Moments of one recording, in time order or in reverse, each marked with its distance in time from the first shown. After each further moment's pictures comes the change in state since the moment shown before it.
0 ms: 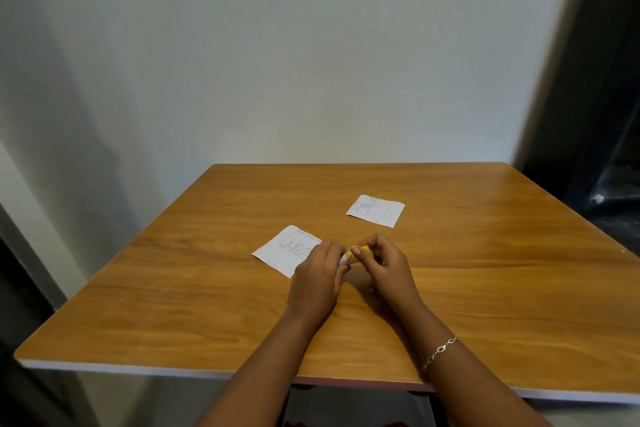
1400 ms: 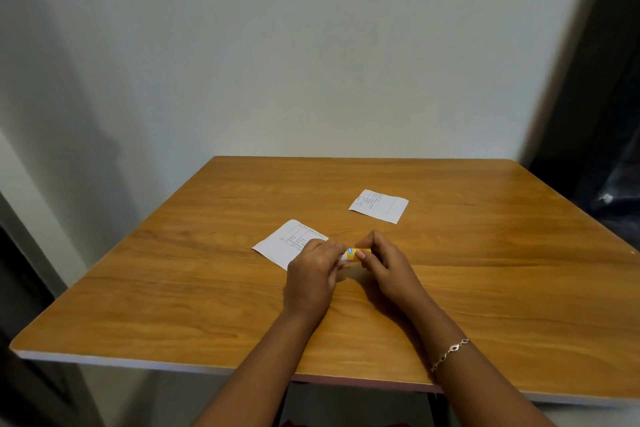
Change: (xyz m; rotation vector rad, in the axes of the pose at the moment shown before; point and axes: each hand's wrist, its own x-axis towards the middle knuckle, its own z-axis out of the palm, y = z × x) left_hand -0.004 -0.004 -0.008 -0.101 0.111 0.007; right_hand 0.002 0.003 -0.006 -0.058 -0.207 -0.048
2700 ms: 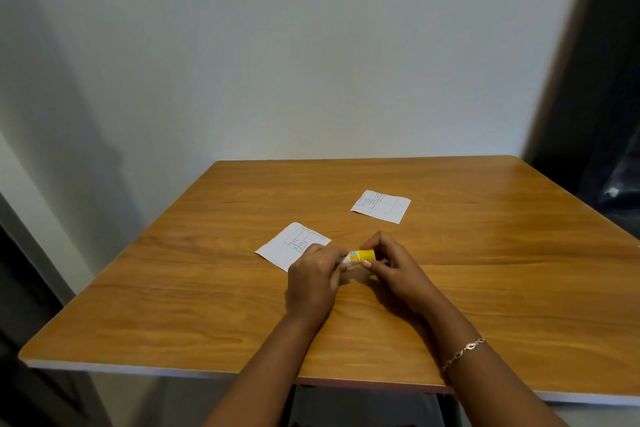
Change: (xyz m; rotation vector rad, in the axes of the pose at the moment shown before) left_hand -0.001 -0.005 0.003 0.018 -0.048 -0.100; right_hand 0.000 0.004 -0.012 0.065 -0.111 0.063
